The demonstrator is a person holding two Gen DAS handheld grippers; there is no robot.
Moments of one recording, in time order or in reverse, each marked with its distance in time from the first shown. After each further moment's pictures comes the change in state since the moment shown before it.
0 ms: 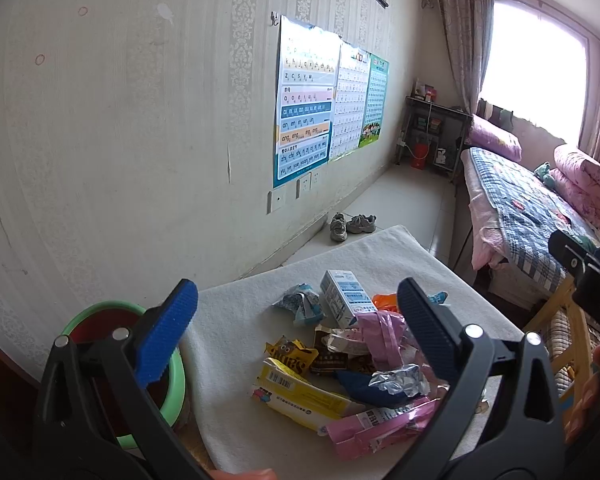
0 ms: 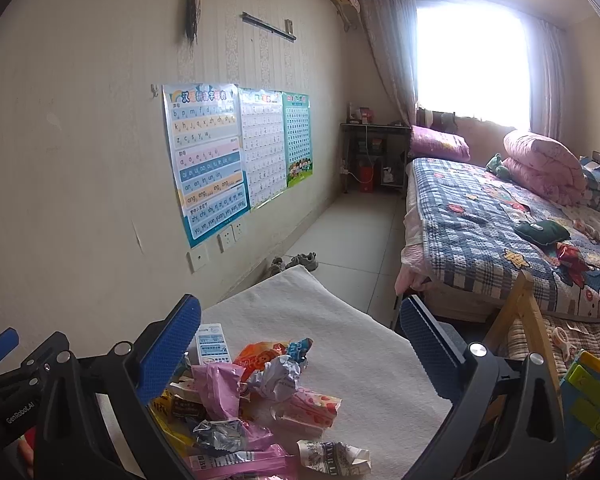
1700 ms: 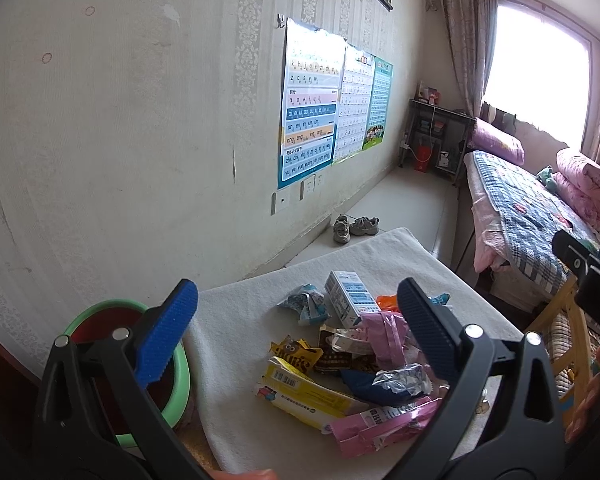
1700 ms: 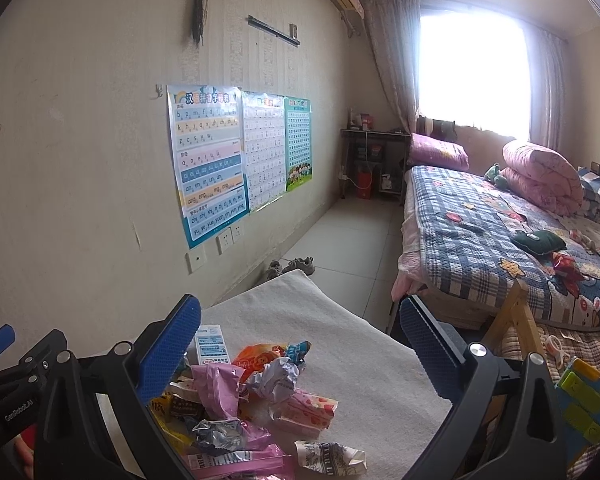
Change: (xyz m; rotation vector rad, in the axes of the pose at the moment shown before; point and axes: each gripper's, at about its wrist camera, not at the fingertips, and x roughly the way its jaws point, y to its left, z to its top) left arm -0.005 0.000 0.000 -0.004 -0.007 0.012; right arm -0.011 0.005 0.004 -0.032 -0.018 -0.012
